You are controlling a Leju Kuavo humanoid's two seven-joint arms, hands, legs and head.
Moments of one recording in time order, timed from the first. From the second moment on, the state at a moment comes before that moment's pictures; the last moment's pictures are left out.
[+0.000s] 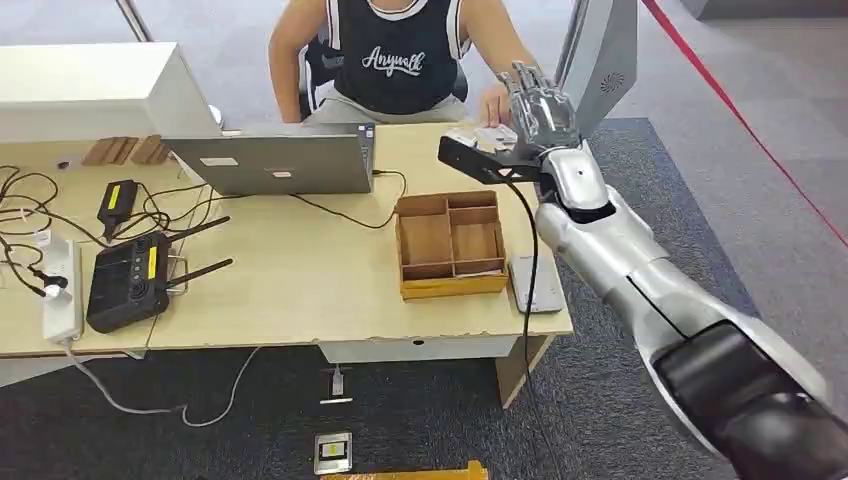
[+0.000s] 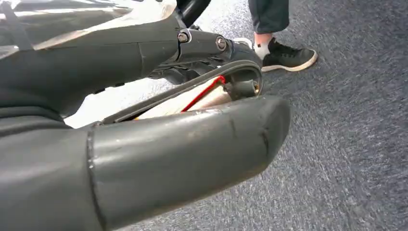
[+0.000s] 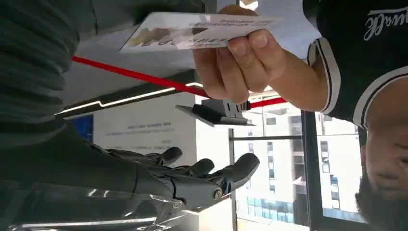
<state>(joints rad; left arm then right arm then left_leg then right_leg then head) -0.20 0.03 0.79 -0.15 -1.55 0.36 0.07 -1.07 -0.18 0.79 -0.70 0.85 -0.31 0.31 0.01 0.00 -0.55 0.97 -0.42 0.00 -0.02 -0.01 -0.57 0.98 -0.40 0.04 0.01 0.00</state>
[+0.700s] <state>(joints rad) -0.20 0.03 0.79 -0.15 -1.55 0.36 0.07 -1.07 -0.17 0.79 -0.68 0.82 -0.32 0.30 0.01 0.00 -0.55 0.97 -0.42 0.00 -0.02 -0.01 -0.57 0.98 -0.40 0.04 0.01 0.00</state>
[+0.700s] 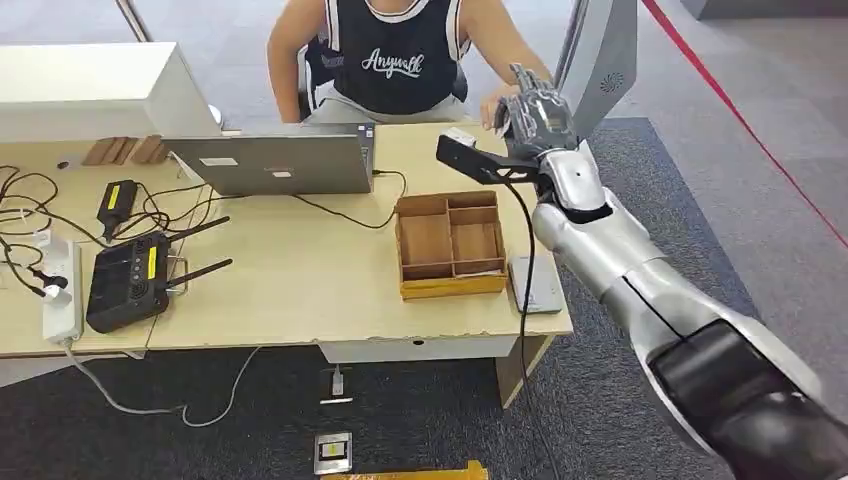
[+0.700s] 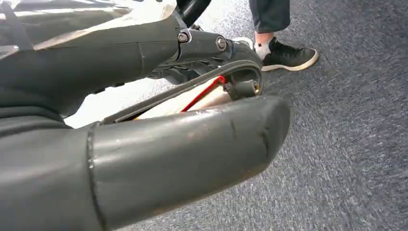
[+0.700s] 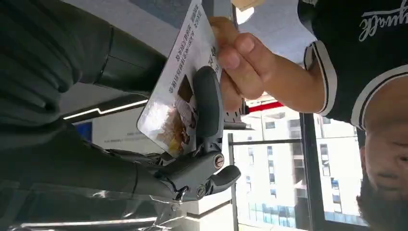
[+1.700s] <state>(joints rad) -0.13 0.03 0.80 -0.15 -1.47 0.41 0.06 -0.99 -0.23 0.78 -0.71 0.73 -0.29 0.31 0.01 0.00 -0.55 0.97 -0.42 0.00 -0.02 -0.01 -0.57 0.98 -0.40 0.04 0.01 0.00</state>
